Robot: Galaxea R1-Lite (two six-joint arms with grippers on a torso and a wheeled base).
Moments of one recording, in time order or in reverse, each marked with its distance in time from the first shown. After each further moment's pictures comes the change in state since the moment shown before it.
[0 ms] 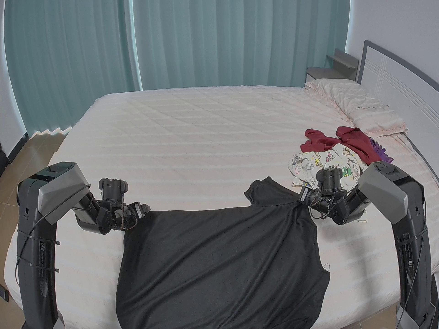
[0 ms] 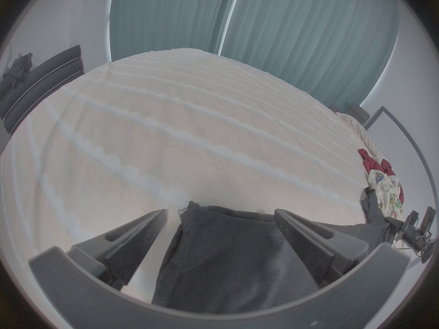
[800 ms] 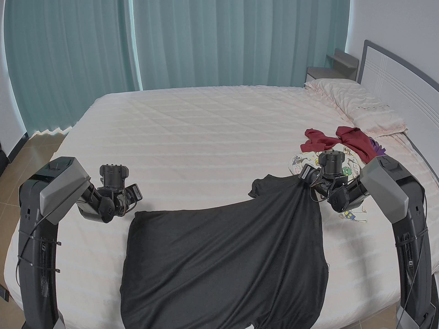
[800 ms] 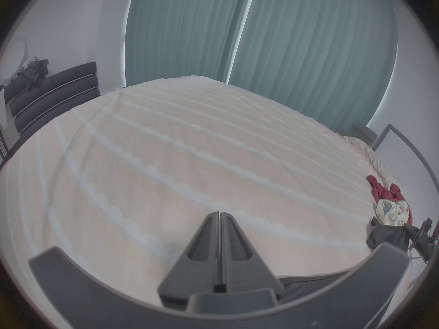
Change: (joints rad) left arm 0.003 0.017 -0.156 -0.001 0.139 -0.021; right arm -0.010 0.001 -0.154 -0.051 -0.065 0.030
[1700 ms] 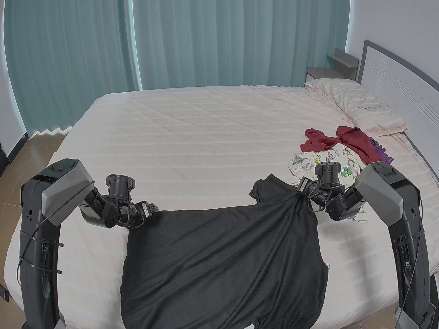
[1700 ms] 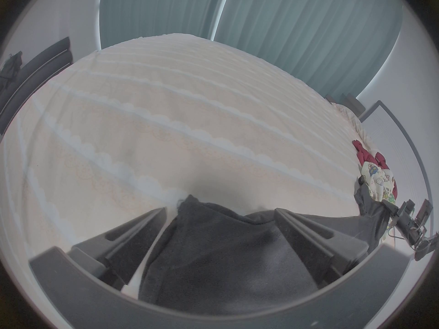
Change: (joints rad) left arm -0.028 -0.004 0.053 0.159 -0.200 0.005; right arm 0.011 0.039 0.042 0.012 -0.002 -0.014
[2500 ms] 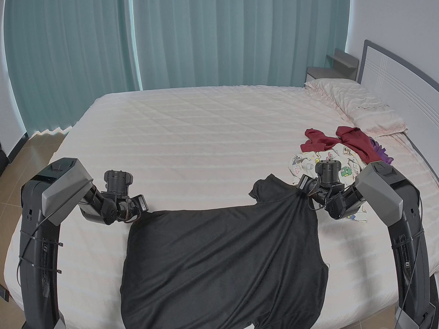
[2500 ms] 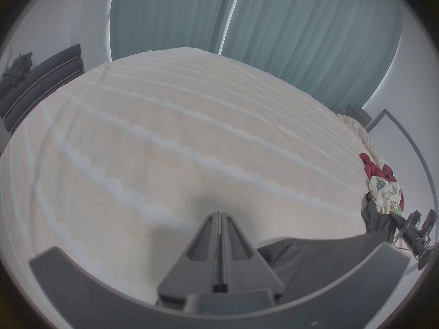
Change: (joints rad) left arm 0.011 0.011 -0.049 -0.020 0.076 -0.009; right arm -0.002 0.006 -0.026 -0.003 -0.003 -0.001
